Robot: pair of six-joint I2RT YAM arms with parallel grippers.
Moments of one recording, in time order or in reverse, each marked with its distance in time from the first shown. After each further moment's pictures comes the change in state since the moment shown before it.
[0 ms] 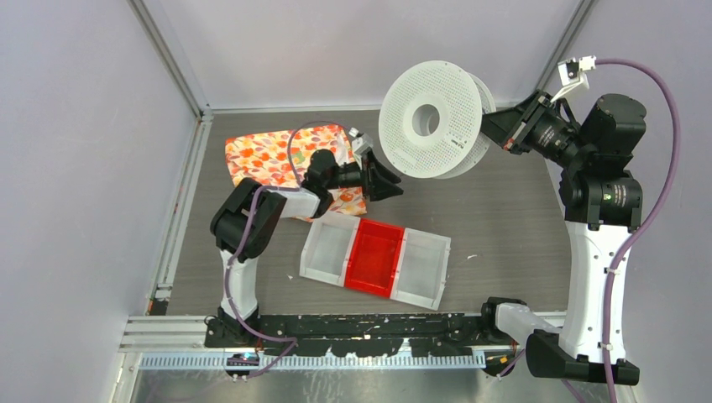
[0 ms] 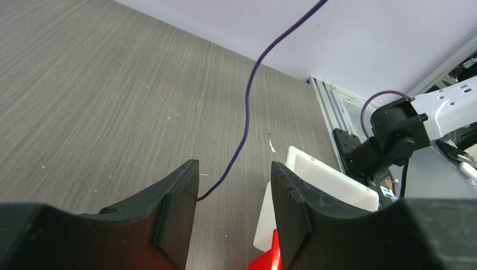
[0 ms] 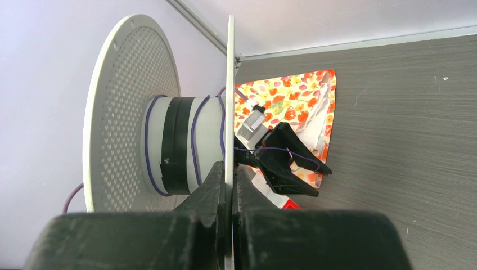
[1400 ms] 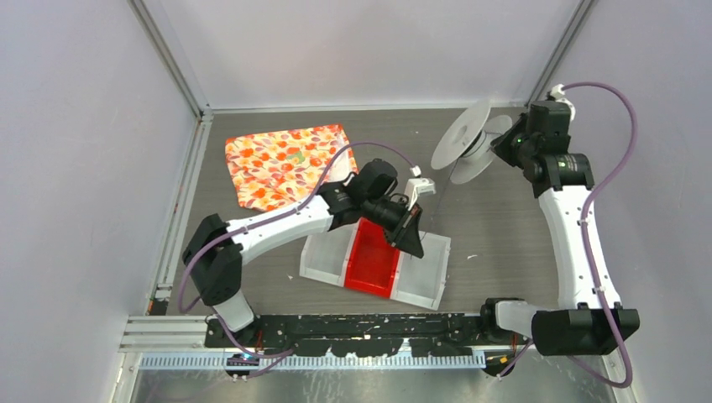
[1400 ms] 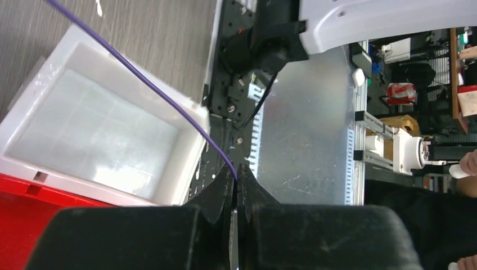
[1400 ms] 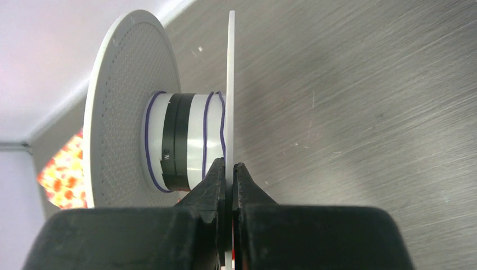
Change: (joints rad) left arm -0.393 -0.315 0.241 -1.356 -0.147 0.183; right arm 0.086 0.113 -0.219 -0.074 0.817 0.027
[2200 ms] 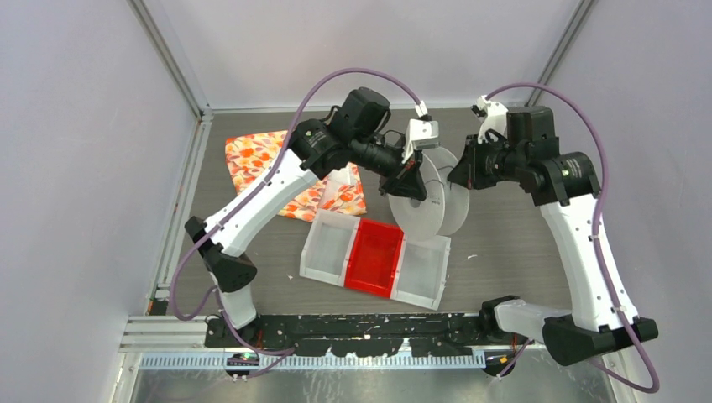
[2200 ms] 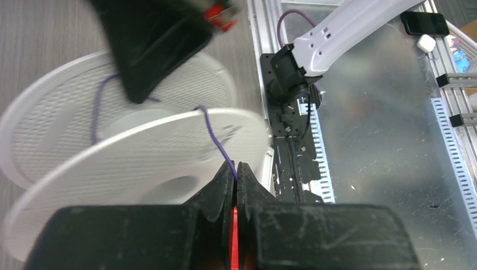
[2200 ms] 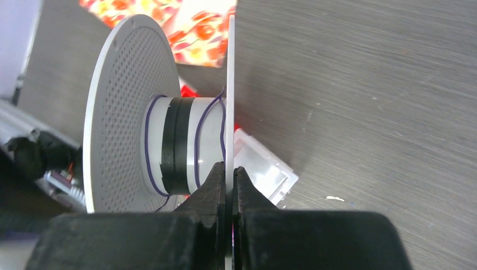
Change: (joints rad) left arm 0.058 0.106 0.824 -0.650 -0.009 0.564; right arm 0.255 0.010 0.164 -0.363 -0.346 -0.496
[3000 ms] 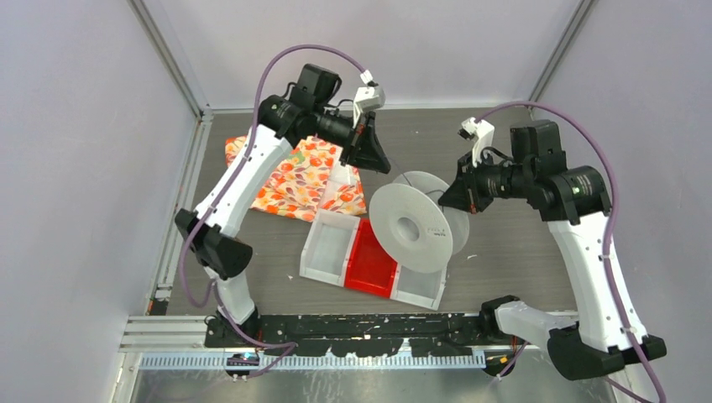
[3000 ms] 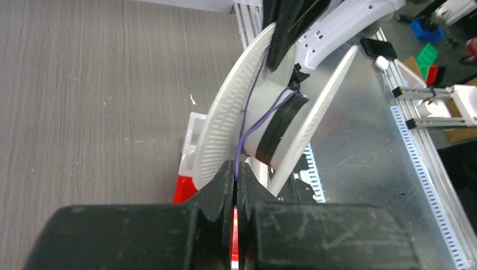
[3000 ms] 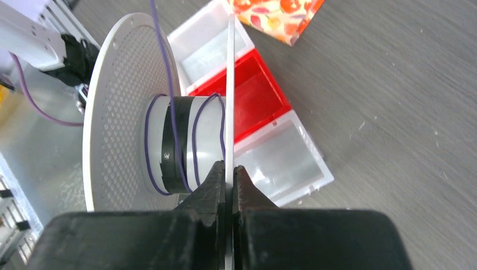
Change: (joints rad) left arm 0.290 -0.003 -0.016 -0.099 0.344 0.130; right arm 0.049 -0.102 0.010 -0.148 -0.288 -0.247
